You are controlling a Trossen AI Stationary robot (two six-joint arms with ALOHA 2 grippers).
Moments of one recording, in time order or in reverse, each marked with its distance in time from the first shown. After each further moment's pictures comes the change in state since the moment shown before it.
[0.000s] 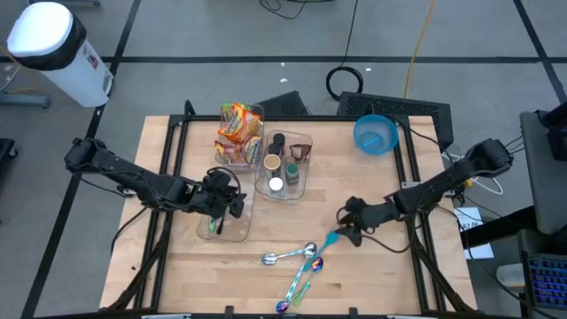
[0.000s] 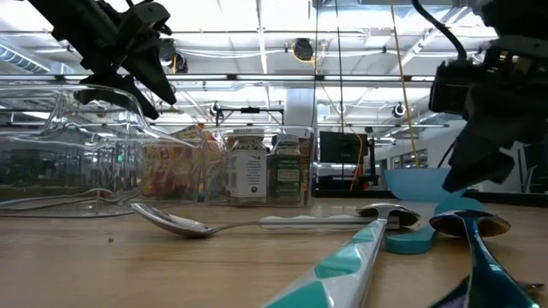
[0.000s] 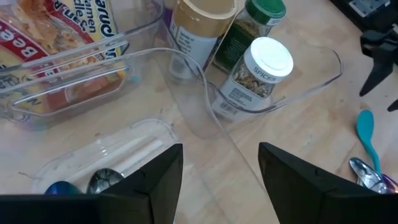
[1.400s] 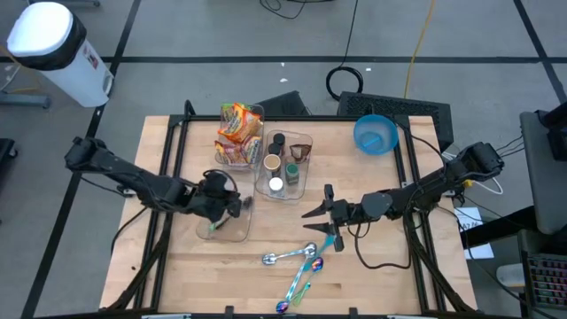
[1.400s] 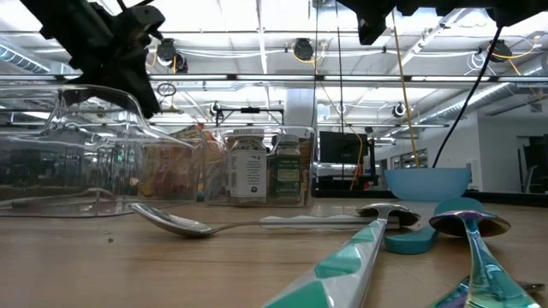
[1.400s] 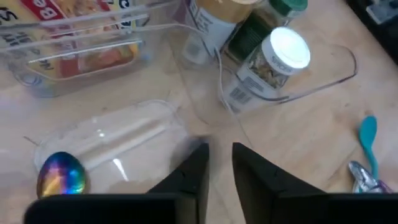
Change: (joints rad) left arm -0.034 -0.007 -0.001 -0.069 0.004 -0.161; right arm -0.041 0.150 0.321 0.510 0.059 -0.857
